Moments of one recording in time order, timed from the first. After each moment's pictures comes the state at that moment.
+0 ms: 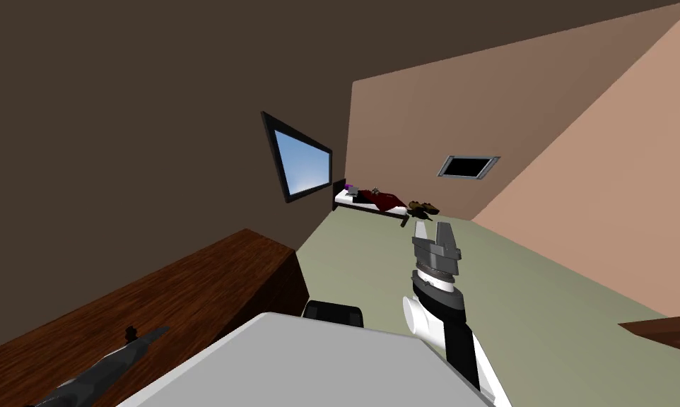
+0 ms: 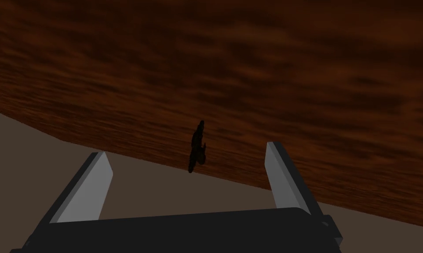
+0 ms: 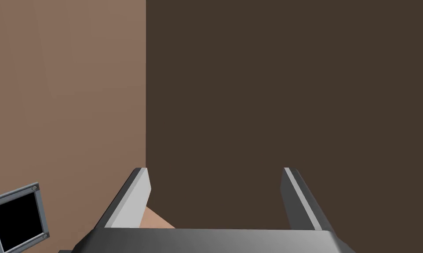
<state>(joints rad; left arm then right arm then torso) 1.44 0.61 0.44 -2.34 0.27 0.62 0.01 0.49 0.00 -0.08 -2.34 0.09 -0.64 0.04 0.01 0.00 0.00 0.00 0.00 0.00</state>
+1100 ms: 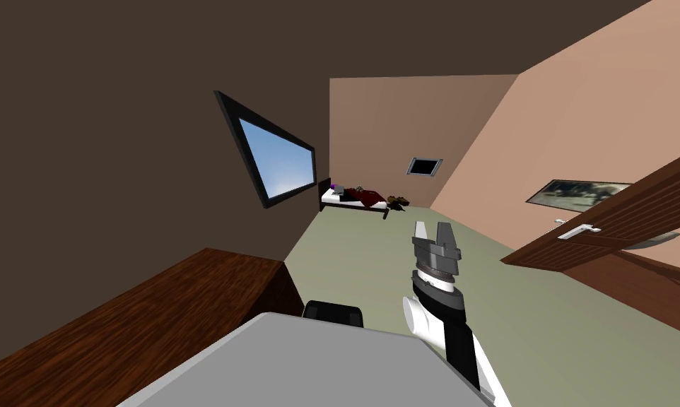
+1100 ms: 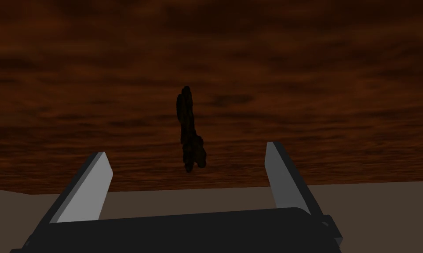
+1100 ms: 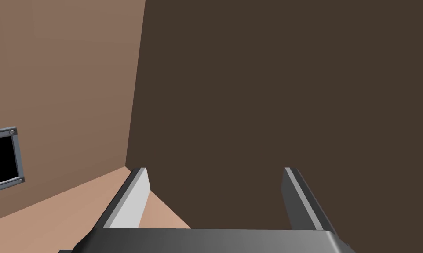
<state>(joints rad) 1.57 0.71 0.45 -2.28 0.35 0.76 0.05 0.49 0.00 -0.08 -2.34 0.09 -0.64 0.04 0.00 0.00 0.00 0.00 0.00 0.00</state>
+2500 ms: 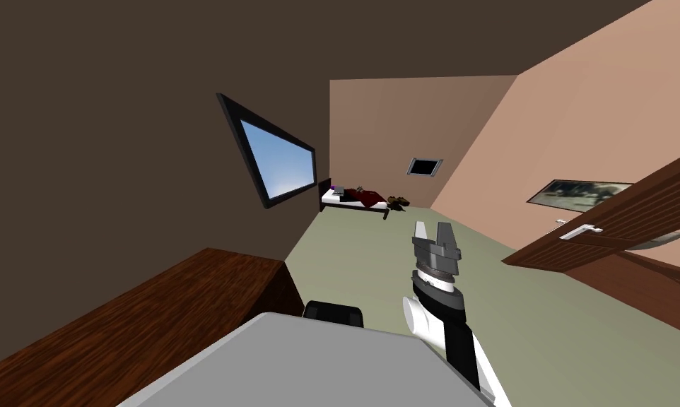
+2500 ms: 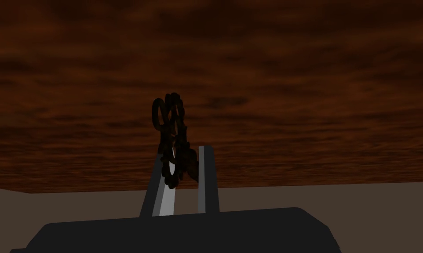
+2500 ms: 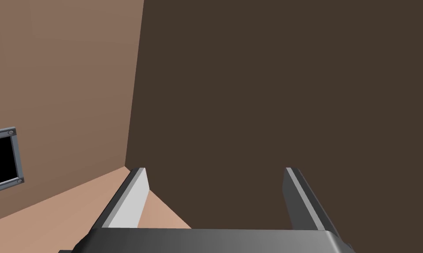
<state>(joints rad) 1.57 0.71 0.45 -2.28 0.34 0.76 0.05 0.49 0.00 -0.08 -2.34 0.09 -0.64 0.04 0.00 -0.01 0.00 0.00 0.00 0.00</state>
